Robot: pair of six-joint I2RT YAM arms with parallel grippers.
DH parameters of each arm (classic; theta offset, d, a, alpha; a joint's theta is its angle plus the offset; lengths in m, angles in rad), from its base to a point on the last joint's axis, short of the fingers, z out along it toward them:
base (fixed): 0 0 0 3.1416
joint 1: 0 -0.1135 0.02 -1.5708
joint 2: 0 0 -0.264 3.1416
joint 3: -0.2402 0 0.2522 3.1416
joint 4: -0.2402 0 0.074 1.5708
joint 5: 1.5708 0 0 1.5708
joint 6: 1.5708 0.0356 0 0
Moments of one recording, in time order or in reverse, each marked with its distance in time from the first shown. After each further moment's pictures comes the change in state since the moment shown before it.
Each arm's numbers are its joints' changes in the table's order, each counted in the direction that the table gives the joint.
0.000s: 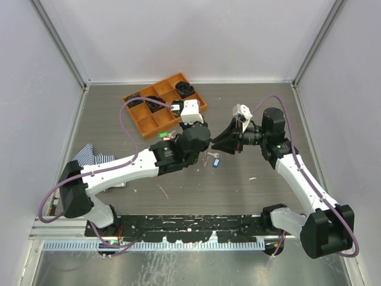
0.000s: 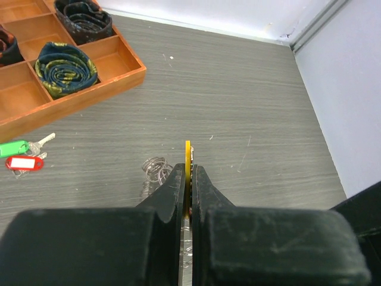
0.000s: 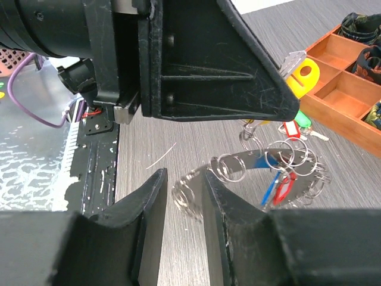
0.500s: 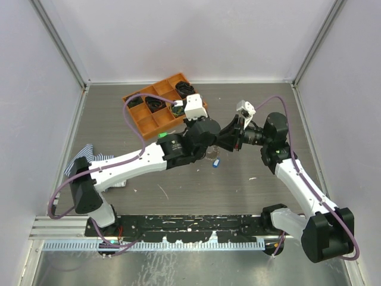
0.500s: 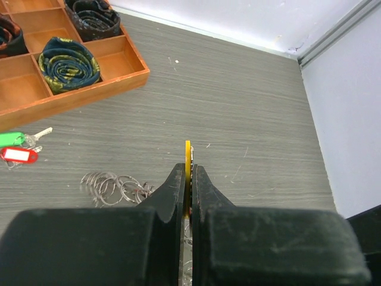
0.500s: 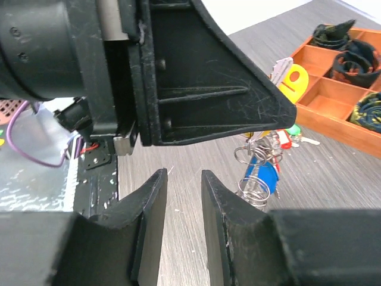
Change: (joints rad) left arm 0.000 -0.097 -0.173 -0.158 -0.067 -0.118; right arm -0.007 0.037 0.082 0.289 0.090 0.305
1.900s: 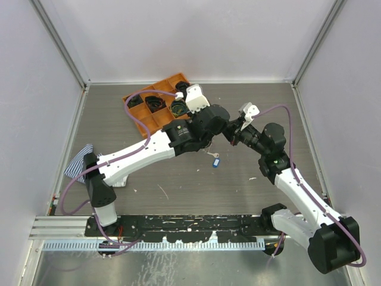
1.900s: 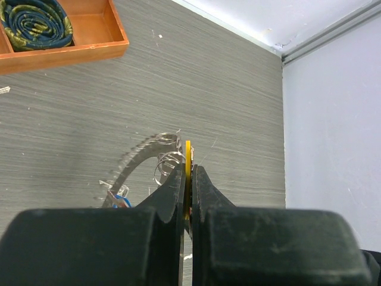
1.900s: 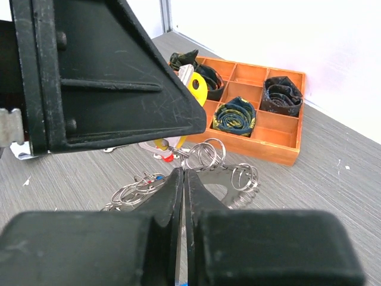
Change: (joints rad) left arm -0.033 -0.149 -0.341 -0.352 0.091 -0.315; right arm -0.094 0.102 0.095 0.073 0.612 -0.170
